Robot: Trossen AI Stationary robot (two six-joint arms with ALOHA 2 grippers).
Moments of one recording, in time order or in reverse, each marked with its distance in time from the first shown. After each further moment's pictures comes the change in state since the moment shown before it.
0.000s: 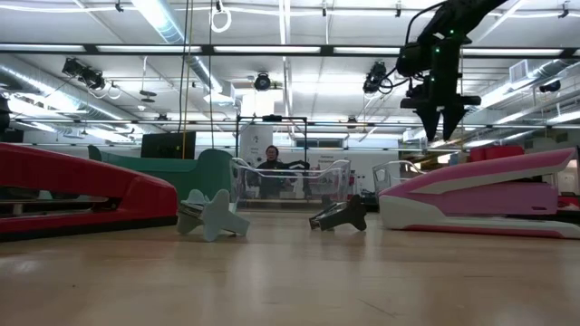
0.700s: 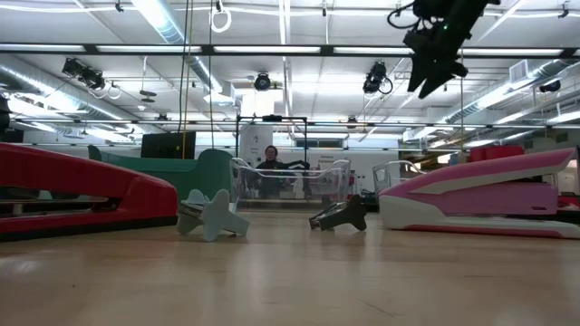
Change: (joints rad) left arm 0.000 0.000 0.000 0.000 0.000 0.001; right arm 0.118 -0.273 0.000 0.106 -0.243 -0.172
